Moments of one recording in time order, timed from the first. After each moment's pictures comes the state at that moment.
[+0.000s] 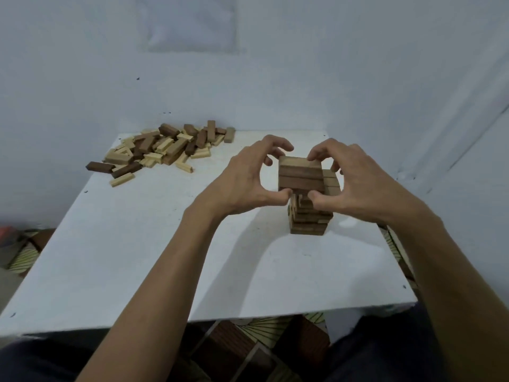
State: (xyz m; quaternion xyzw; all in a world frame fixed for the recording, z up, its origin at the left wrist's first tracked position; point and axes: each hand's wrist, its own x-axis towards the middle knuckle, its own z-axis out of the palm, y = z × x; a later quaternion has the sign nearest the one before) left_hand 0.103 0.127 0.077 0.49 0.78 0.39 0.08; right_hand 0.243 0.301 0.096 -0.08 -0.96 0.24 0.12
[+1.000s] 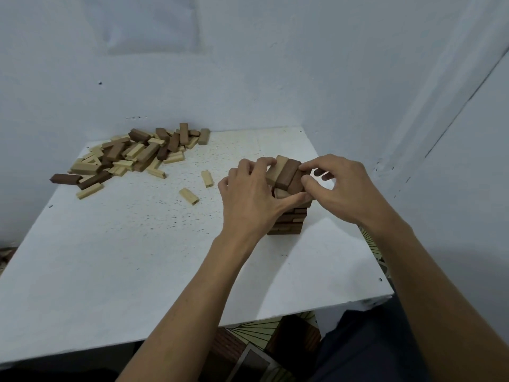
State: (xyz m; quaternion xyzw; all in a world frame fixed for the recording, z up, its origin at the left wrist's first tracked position) left_hand 0.158 0.190 0.041 0.33 0.87 0.36 -0.04; right_hand 0.254 0.333 0.058 -0.16 -0.91 0.31 0.24
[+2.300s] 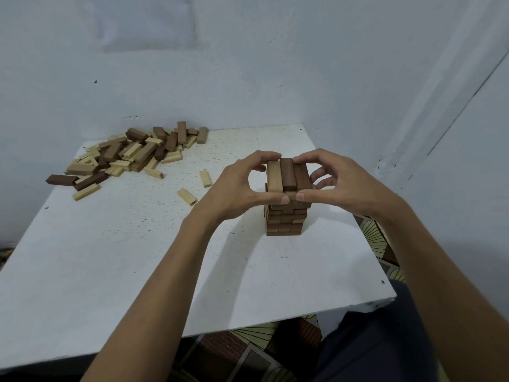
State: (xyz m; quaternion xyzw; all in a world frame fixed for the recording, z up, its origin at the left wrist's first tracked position) left_hand 0.102 0.178 0.044 0.47 0.77 0.40 0.15; right_hand 0.247 0.366 0.054 -0.09 -0.88 0.45 0.10
